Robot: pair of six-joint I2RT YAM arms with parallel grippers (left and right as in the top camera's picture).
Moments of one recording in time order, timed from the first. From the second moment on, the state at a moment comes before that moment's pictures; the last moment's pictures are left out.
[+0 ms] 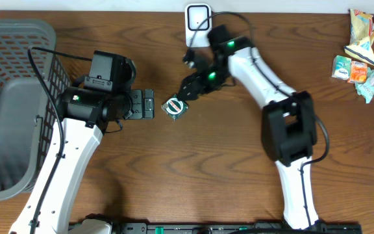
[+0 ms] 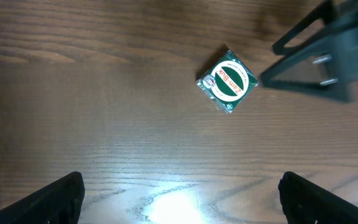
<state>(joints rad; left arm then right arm) -0.22 1.37 1.31 -1.05 0.07 -0.22 0.43 2.35 1.98 -1.04 -0.65 -0.16</state>
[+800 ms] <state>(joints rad) -0.22 1.37 1.31 -1.05 0.07 -0.22 0.69 2.37 1.98 -1.00 -0.04 0.10</state>
